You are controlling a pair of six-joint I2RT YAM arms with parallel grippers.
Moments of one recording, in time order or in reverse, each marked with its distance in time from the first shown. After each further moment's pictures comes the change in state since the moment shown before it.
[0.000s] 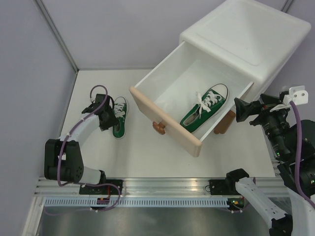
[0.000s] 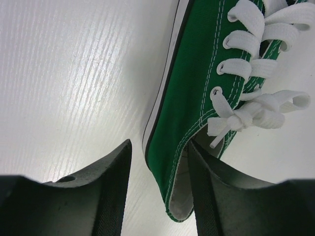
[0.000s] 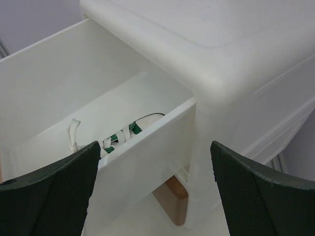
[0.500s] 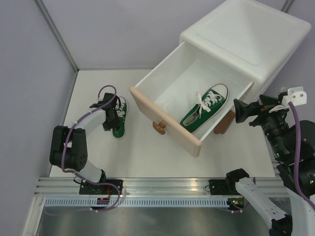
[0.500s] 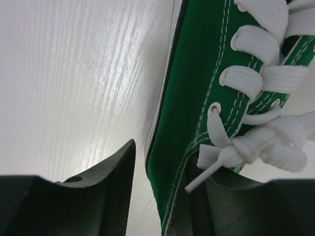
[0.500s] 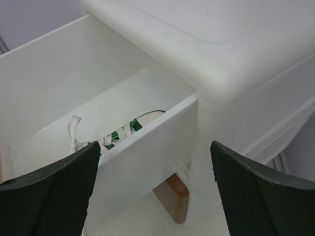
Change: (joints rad) left arm -0.055 0.154 0.059 -0.032 -0.059 0.043; right arm 0.000 -0.010 -0.017 0.000 -0.010 0.000
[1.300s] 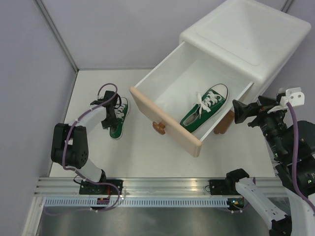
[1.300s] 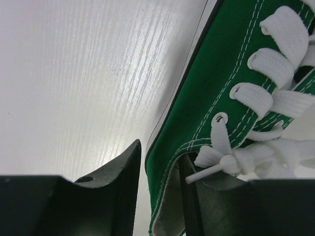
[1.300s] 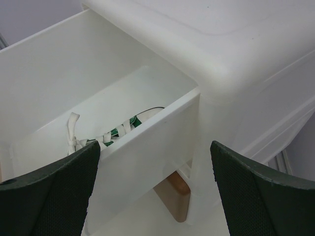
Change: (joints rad) left arm -0.003 0.030 0.060 -0.074 -0.106 0.021; right arm 0.000 -0.010 -0.028 0.008 0.000 0.005
